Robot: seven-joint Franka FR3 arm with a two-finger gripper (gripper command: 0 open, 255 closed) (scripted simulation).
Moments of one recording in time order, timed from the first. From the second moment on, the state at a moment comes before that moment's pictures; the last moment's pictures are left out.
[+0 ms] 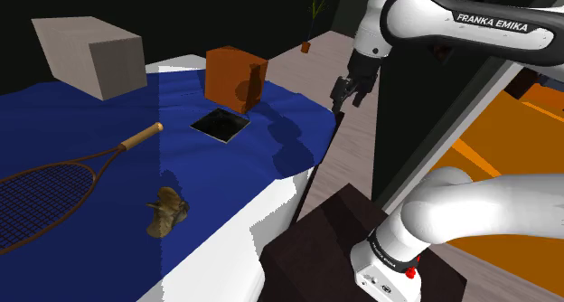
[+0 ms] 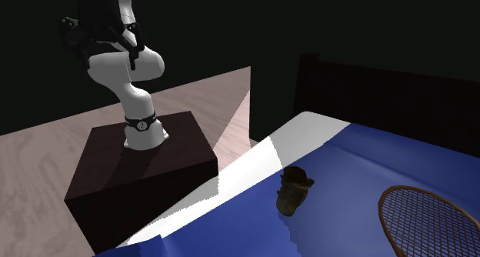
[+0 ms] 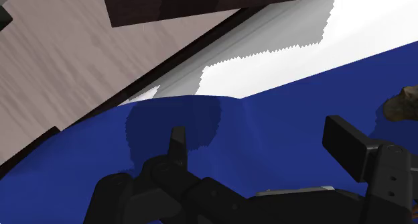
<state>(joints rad) -0.02 -0.77 0.04 -2.44 -0.06 1.67 0.10</state>
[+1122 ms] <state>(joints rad) 0.03 -0.37 0.34 -2.33 0.01 1.88 0.49</state>
